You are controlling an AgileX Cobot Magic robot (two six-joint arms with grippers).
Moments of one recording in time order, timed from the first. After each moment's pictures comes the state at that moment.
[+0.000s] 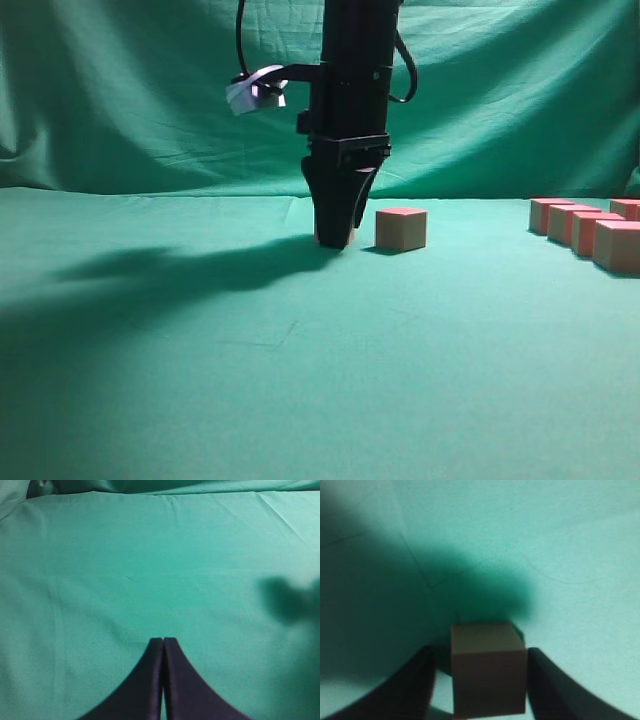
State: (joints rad) left arm -0.01 -0.01 0.02 0.02 0.35 0.01; right arm 0.56 2.36 -2.04 0.00 1.17 -0.79
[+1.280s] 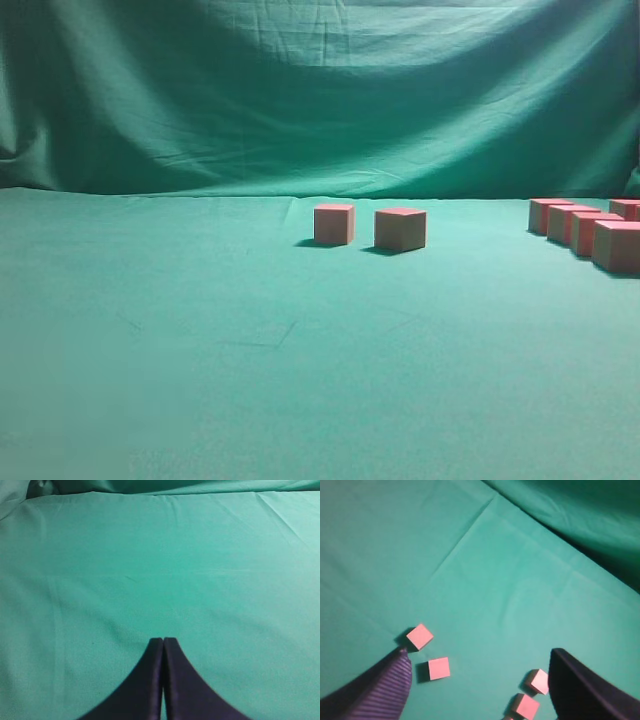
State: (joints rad) left arm -0.01 -0.01 0.02 0.02 0.35 0.01; right arm 0.56 1.75 -2.02 -0.17 1.25 -0.10
